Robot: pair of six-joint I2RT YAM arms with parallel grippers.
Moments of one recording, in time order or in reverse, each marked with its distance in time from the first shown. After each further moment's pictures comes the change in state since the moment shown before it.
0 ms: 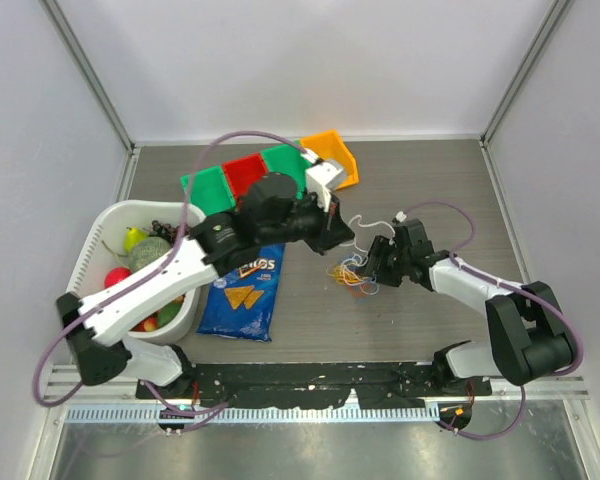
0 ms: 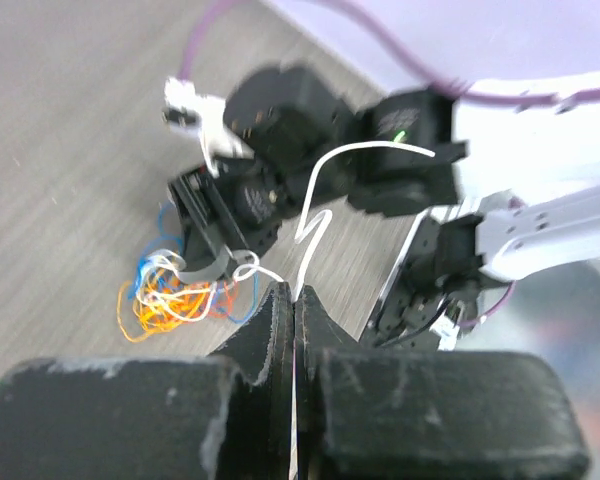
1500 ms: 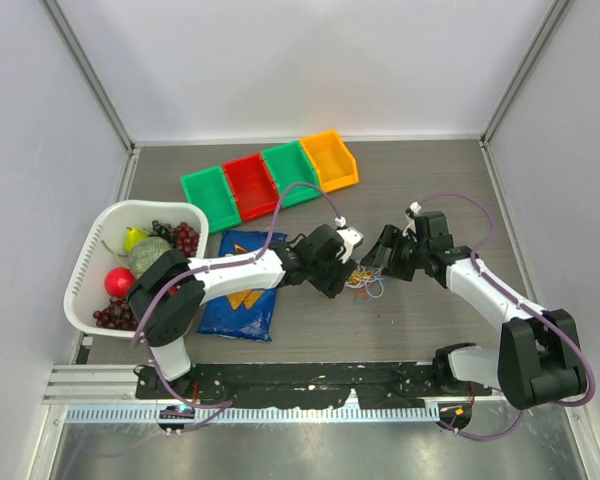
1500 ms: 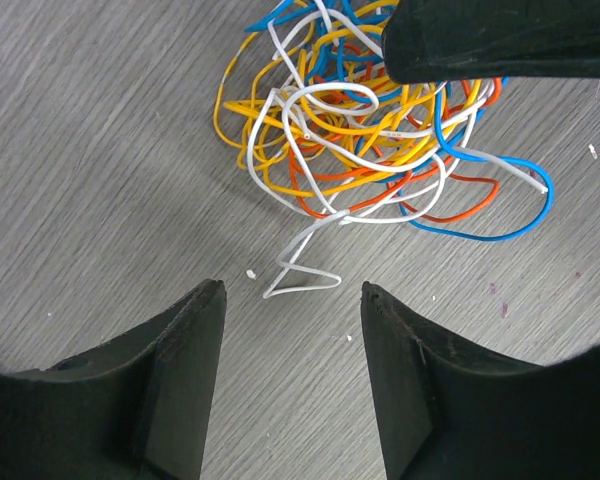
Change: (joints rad) left arm -0.013 0.336 -0.283 0.123 -0.203 0.106; right arm -0.117 -0.129 0.060 -0.166 -0.107 -0.057
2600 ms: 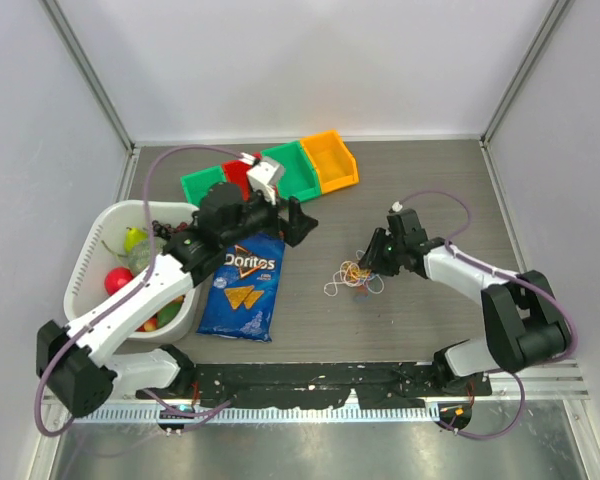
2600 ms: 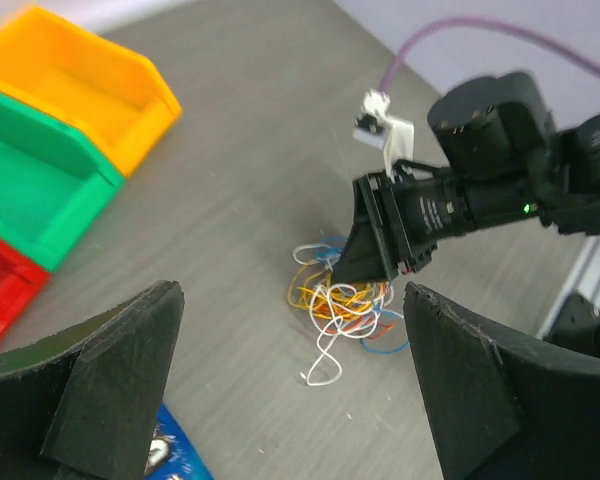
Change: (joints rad) left arm 0.332 -0.610 -0.126 0.226 0.198 -0.034; right arm 0.108 0.235 0.090 0.070 0.231 0.038
